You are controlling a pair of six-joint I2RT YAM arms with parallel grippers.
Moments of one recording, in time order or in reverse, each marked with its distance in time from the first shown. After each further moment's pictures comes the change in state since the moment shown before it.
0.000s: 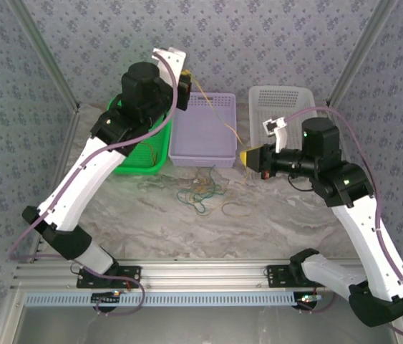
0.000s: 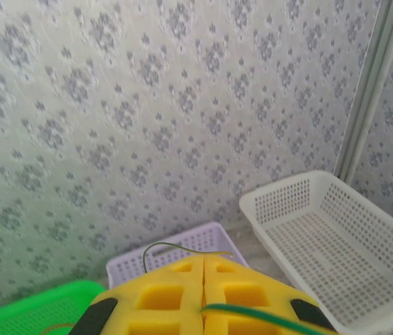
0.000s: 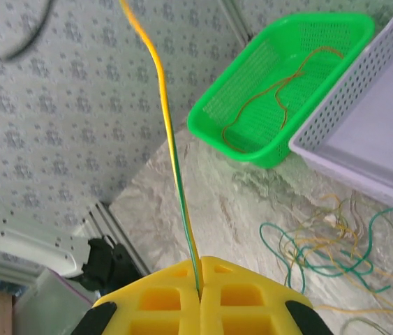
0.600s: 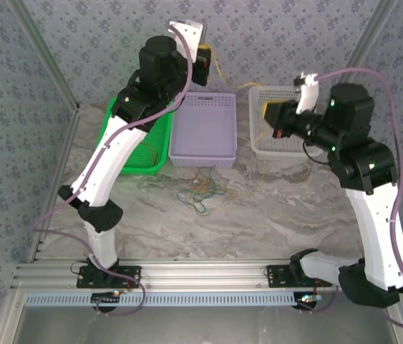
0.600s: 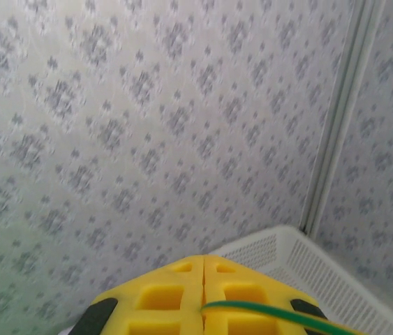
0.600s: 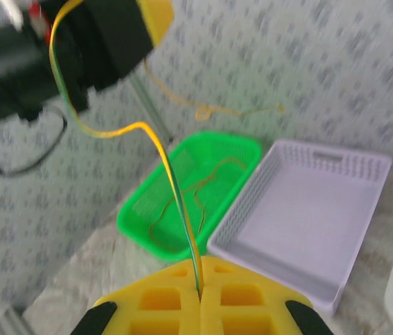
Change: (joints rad) left arm -0.013 0.327 0.513 -0.070 0.085 -0.085; right arm -0.103 0.196 0.493 -0.058 0.286 -0.016
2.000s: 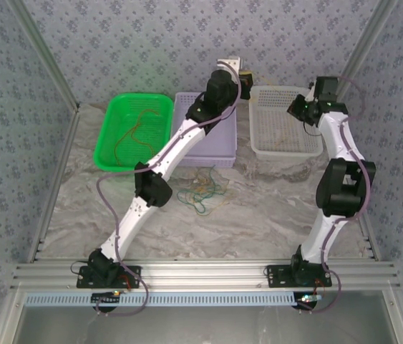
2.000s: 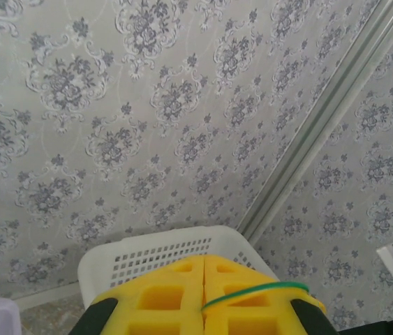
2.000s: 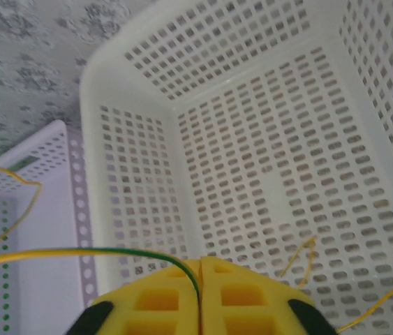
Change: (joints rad) left arm 0.006 0.766 0.391 0.386 0.130 -0.378; right arm -0.447 0.711 -0.139 0.272 0.052 0.178
